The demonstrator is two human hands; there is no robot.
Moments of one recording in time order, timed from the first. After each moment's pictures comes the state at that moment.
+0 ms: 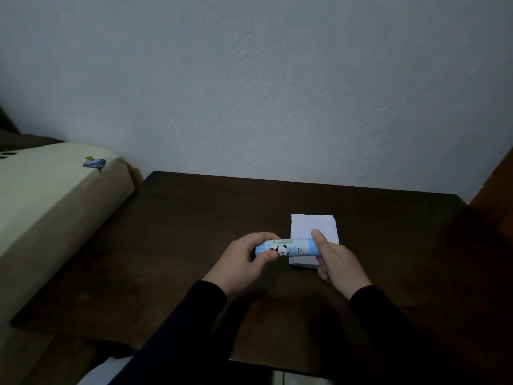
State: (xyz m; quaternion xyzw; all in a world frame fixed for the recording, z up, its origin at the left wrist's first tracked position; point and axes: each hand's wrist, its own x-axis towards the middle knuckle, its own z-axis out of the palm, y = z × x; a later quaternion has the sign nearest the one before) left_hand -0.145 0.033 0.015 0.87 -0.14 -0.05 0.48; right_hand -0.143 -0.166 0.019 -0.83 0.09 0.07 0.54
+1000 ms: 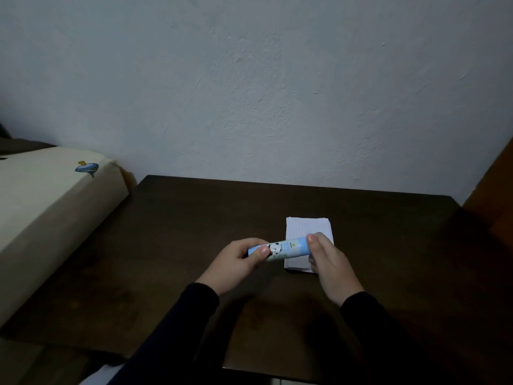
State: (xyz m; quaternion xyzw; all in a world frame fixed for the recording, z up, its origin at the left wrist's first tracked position) left_hand -0.134 0.034 0.008 0.82 -0.12 -0.08 0.55; right_hand -0.148 -0.167 0.017 -0.85 0.00 0.01 0.53
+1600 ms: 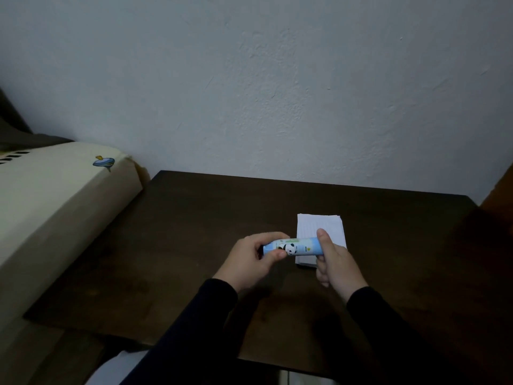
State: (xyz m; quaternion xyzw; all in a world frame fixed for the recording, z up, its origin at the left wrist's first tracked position) left_hand -0.143 0.029 0.012 0.84 -0.13 -0.05 0.53; right_hand -0.142 -0.155 0.013 -0.75 0.12 0.10 0.64
